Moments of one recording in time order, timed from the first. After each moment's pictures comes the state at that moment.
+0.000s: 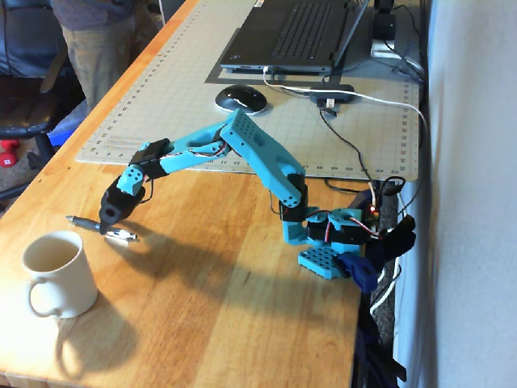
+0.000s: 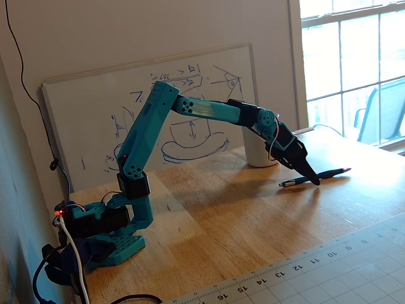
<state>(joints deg) 3.0 52.3 75.7 30.5 90.3</state>
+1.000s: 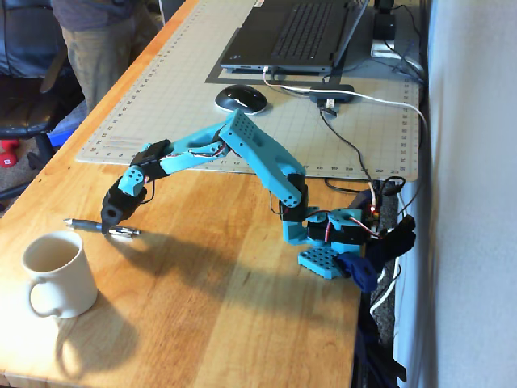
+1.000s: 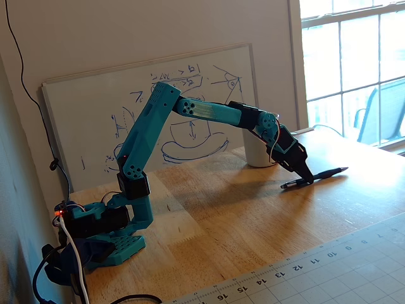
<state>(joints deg) 3.4 51.2 75.6 30.5 90.3</state>
